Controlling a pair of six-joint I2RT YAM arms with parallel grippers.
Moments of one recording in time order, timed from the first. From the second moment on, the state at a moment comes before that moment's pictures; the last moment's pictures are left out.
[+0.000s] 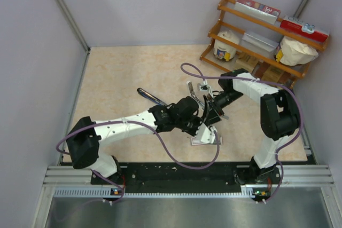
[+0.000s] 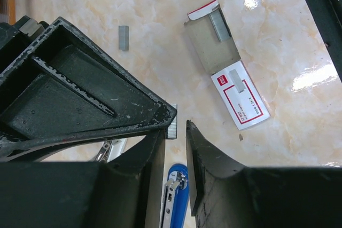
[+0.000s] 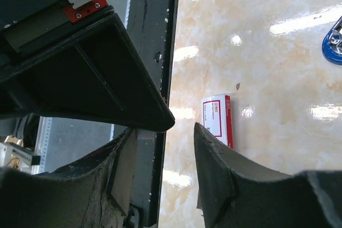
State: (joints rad) left arm -1.09 1.52 1.12 -0.37 0.29 0.97; right arm 0.34 1.80 1.27 -1.34 -1.18 -1.12
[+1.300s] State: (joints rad) left arm -1.10 1.57 1.01 -0.34 0.20 0.93; right arm 0.30 1.72 1.17 -1.07 -0.89 -0.78
